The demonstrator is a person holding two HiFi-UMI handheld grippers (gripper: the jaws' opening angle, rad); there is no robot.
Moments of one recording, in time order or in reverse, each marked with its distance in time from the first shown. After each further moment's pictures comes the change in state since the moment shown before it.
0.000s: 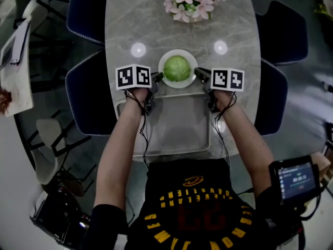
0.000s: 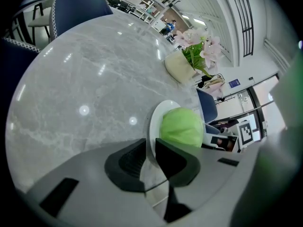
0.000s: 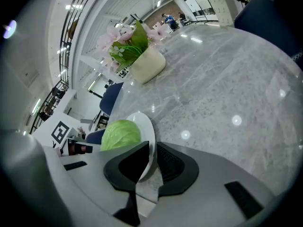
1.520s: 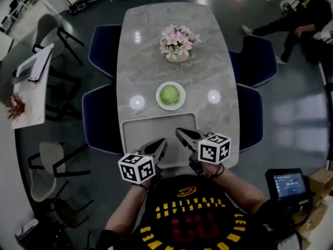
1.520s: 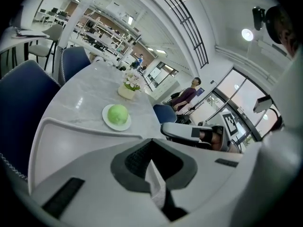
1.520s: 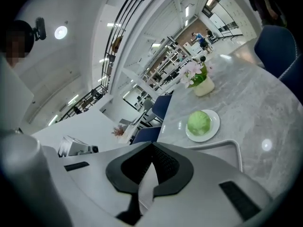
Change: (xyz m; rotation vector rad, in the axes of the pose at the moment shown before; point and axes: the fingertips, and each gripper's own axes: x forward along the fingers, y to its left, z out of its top) left arm -0.171 -0.147 -0.171 0.260 -0.382 -0.200; right arm -0.162 0.190 -0.121 -0.211 -0.214 0.312
